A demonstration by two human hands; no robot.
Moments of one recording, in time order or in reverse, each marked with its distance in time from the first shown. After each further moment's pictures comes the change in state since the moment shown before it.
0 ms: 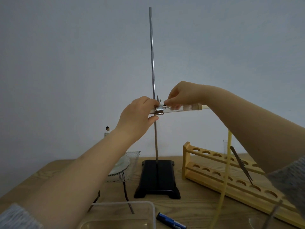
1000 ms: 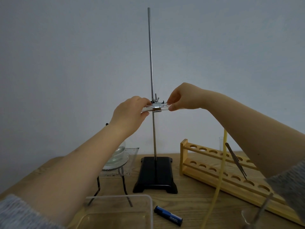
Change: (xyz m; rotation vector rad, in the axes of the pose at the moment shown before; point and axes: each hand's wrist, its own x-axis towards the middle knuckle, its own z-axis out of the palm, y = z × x) left_hand -0.002 -0.006 -0.014 0.040 -0.105 -0.085; right_hand -0.020 0.006 0.007 -0.043 0.093 -0.049
